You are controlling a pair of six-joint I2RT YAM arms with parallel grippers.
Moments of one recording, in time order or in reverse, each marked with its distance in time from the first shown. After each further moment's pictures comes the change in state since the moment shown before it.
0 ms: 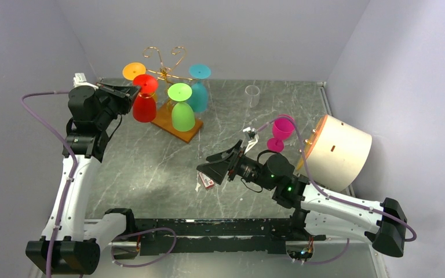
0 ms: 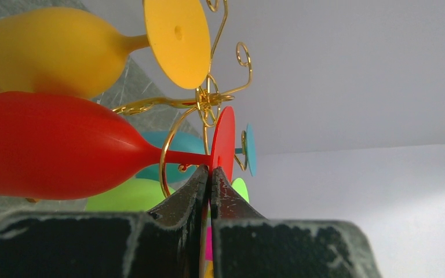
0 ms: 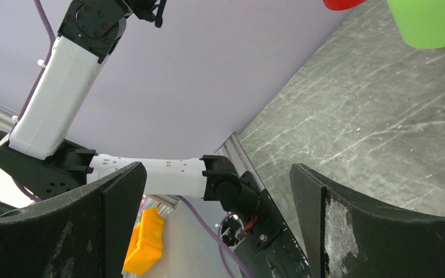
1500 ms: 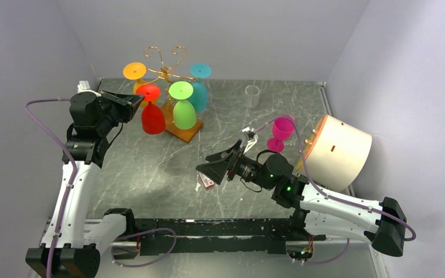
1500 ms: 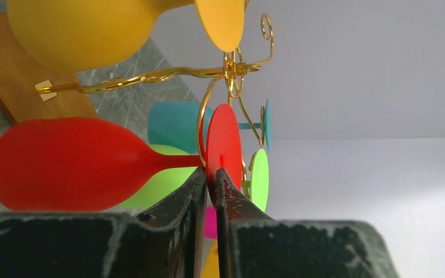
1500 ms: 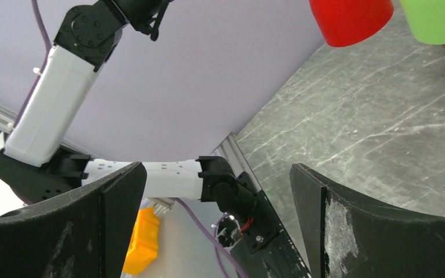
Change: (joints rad) left arm 0.000 -0.053 -0.045 -0.076 0.040 -0.011; right arm 0.000 0.010 0.000 0.013 0.000 -0.005
